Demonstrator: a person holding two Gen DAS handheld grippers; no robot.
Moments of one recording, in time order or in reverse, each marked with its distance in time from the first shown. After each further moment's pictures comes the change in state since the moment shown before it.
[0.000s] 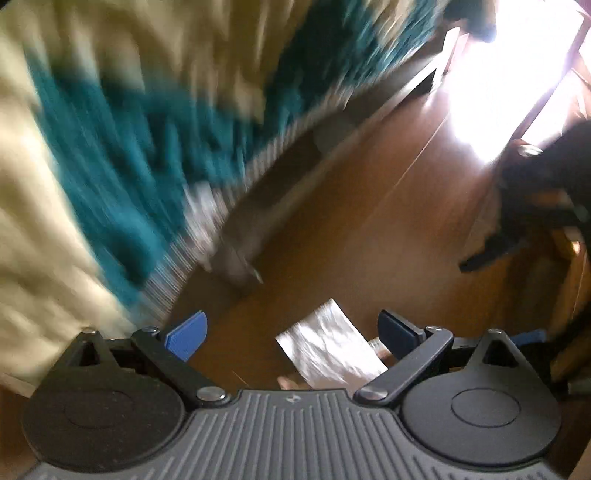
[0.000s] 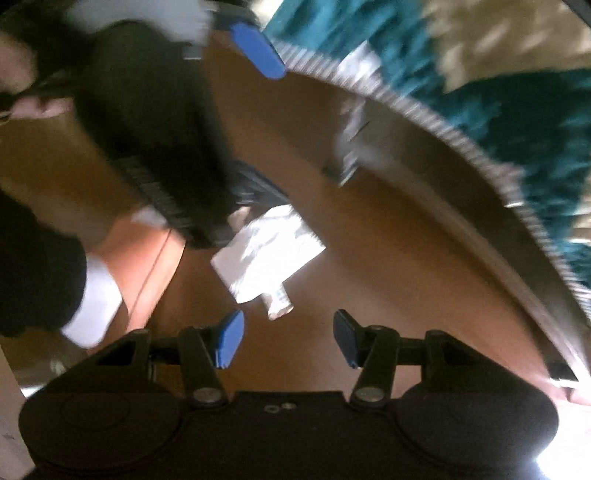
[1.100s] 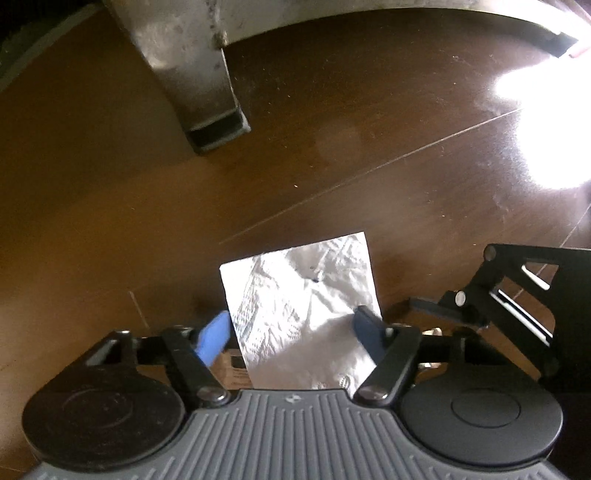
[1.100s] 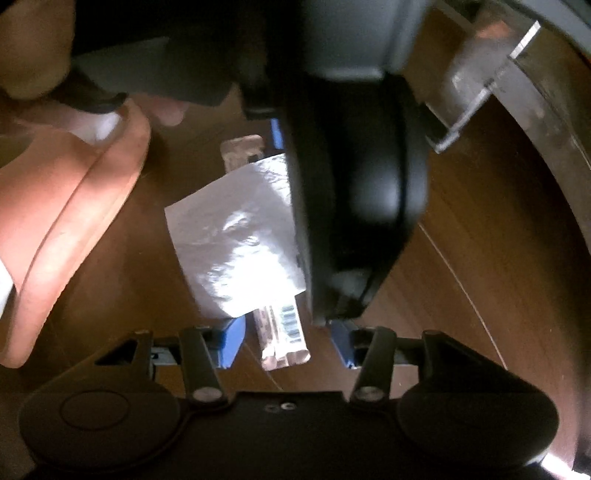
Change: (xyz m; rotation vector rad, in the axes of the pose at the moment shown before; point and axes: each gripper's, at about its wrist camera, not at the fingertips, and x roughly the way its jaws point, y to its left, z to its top) left arm 0.169 -0.001 -0.035 -0.339 0.270 -0.032; right arm 0.165 0.024 -0.002 -0.216 0.022 -0.048
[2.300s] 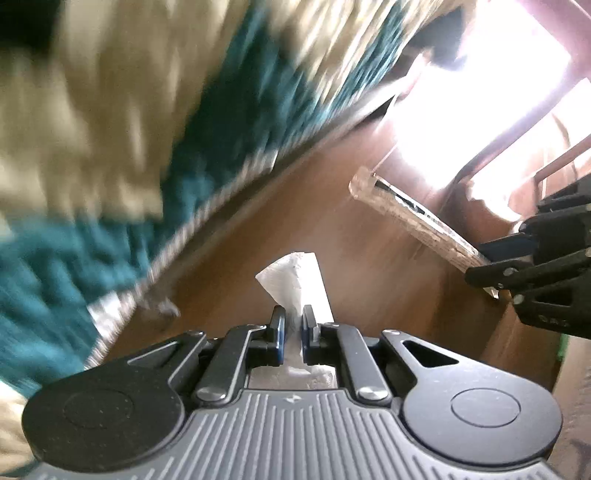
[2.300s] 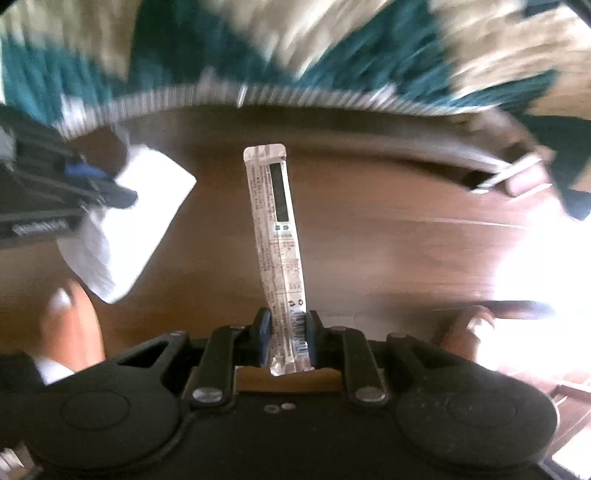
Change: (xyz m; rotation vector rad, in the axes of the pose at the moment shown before) left arm -0.219 -0.079 0.030 0.376 -0.269 -0.163; right arm -0.268 -0.109 -0.129 0.984 -0.034 -0.187
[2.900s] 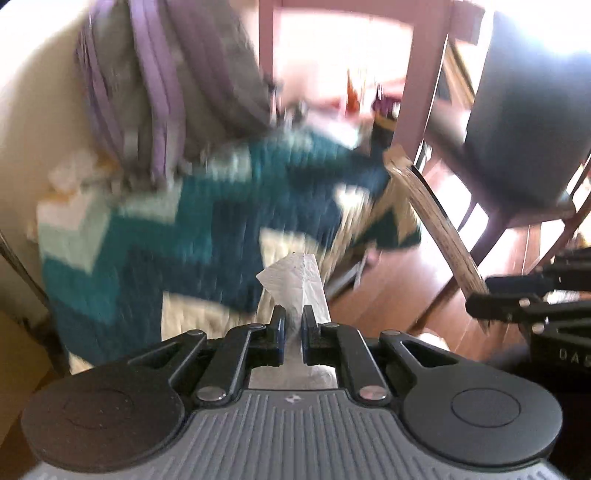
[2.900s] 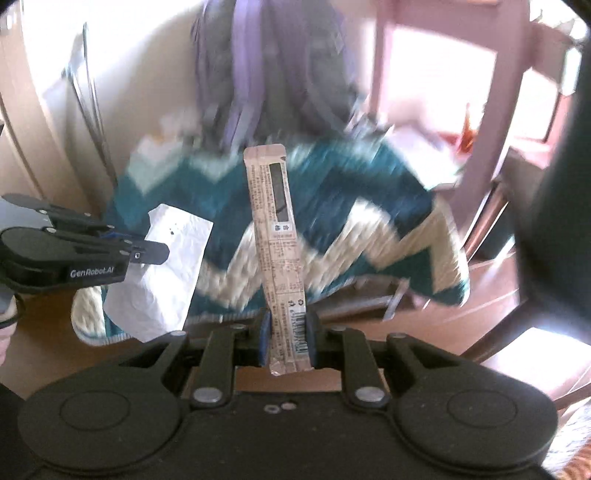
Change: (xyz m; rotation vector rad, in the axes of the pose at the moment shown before) left arm -0.231 -0.117 0.091 0.000 -0.406 0.139; right arm -0.265 -0.063 -0.028 0.174 -0.551 -0.009
